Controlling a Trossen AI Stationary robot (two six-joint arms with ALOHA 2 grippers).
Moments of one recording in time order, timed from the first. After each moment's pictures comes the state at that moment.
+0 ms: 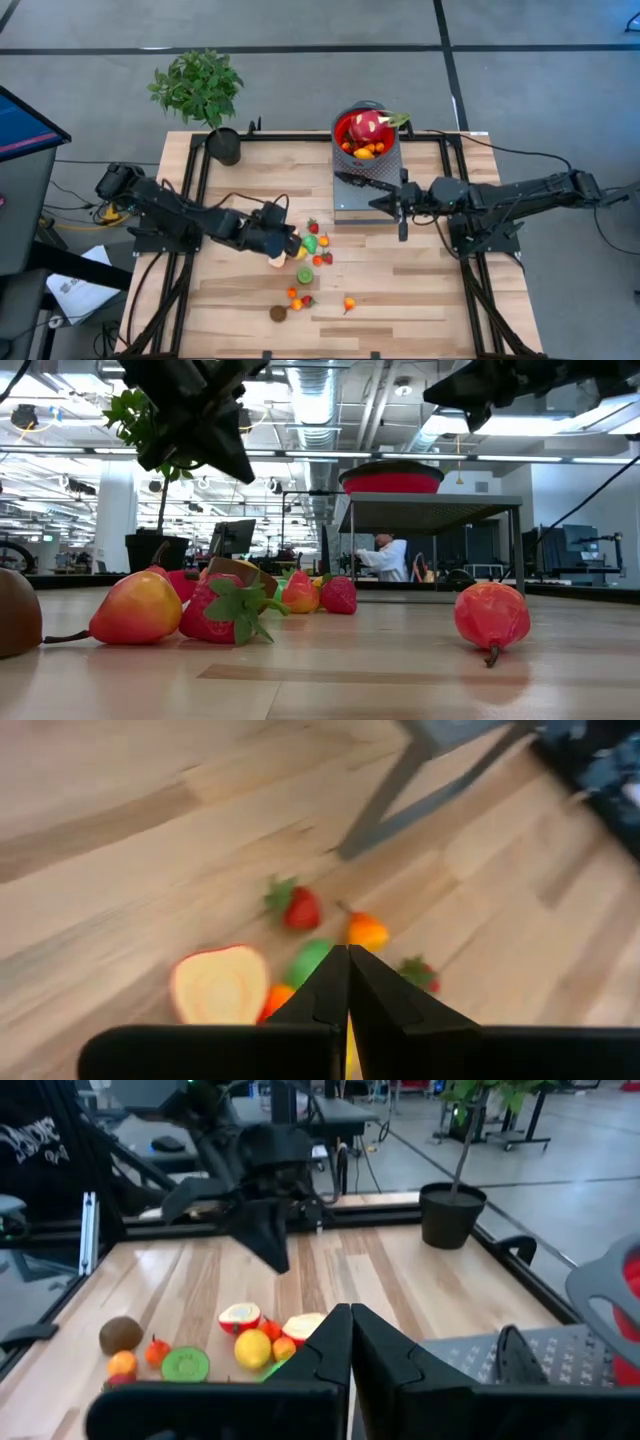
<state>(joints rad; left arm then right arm) -0.31 1.45 0.94 -0.45 -0.60 -1.16 0.09 0.88 0.56 0.12 0.18 0.06</state>
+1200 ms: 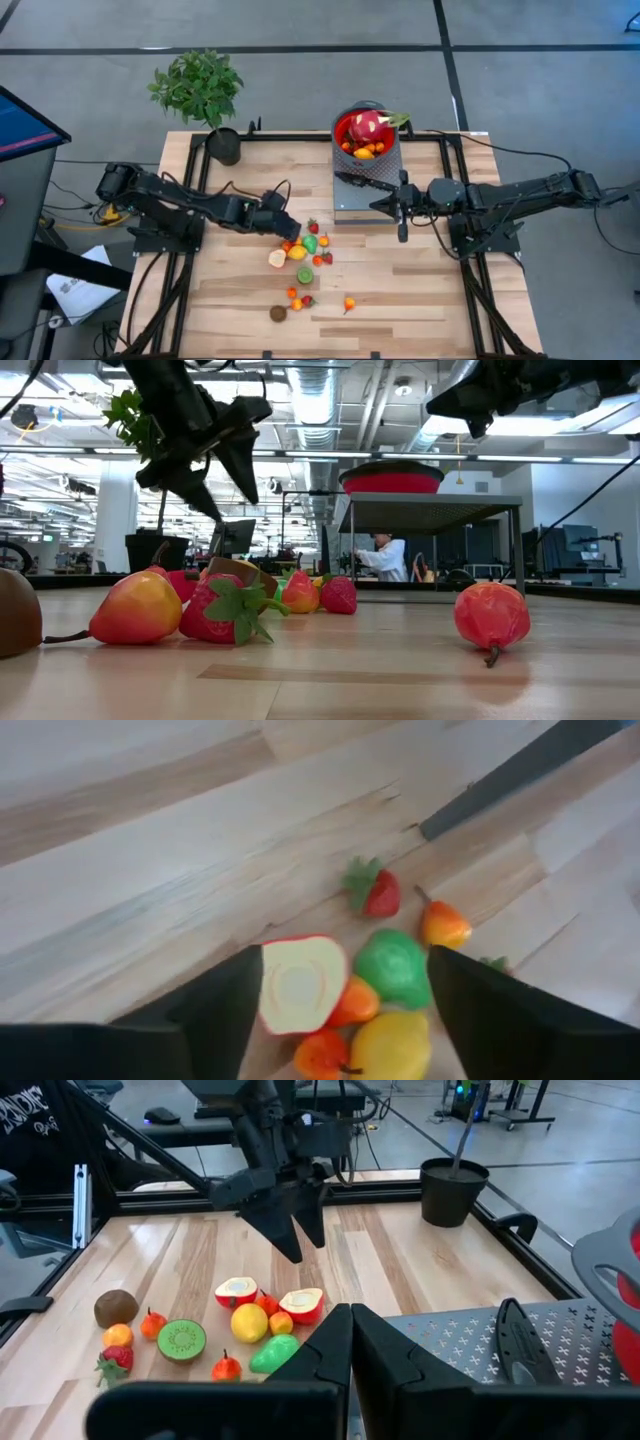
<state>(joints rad) -0.16 1.45 0.92 -0.54 -0.42 -1.16 0.09 0.88 0.56 0.06 0.18 0.05</state>
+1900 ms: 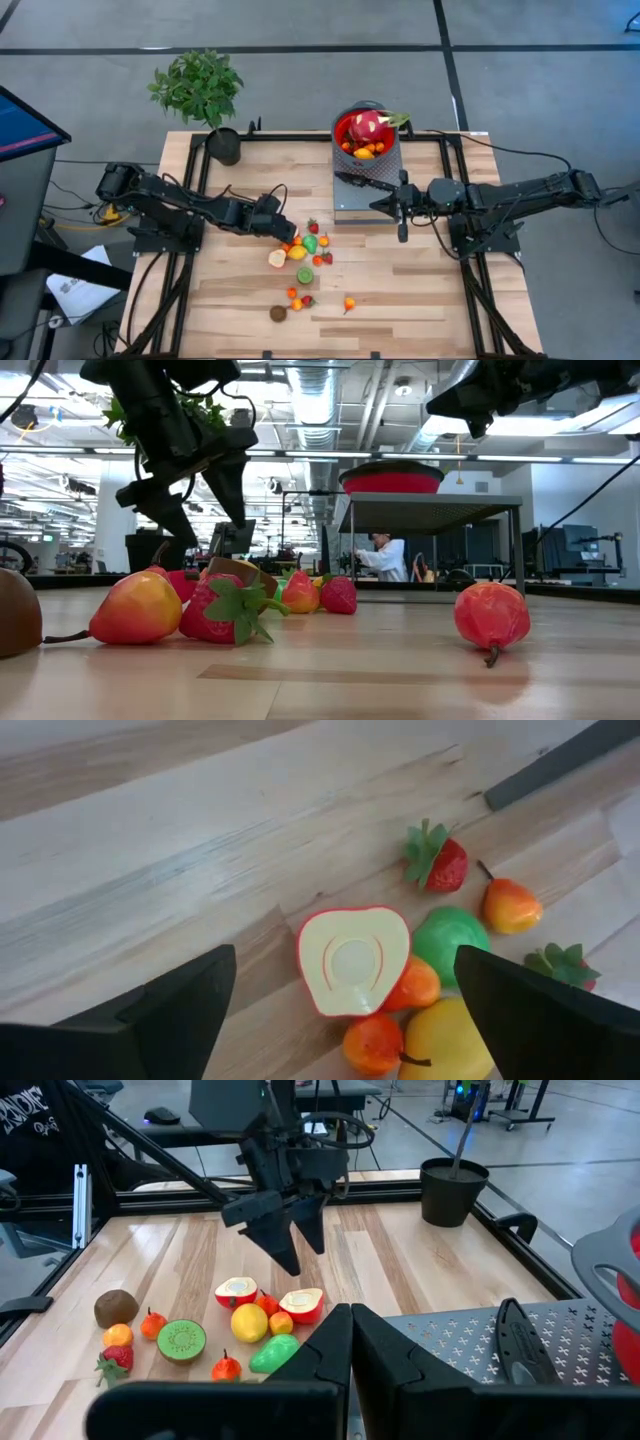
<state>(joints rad) -0.15 1.45 0.83 -0.51 -0.40 -1.21 0.09 0.88 0.56 0.06 0.18 0.05</state>
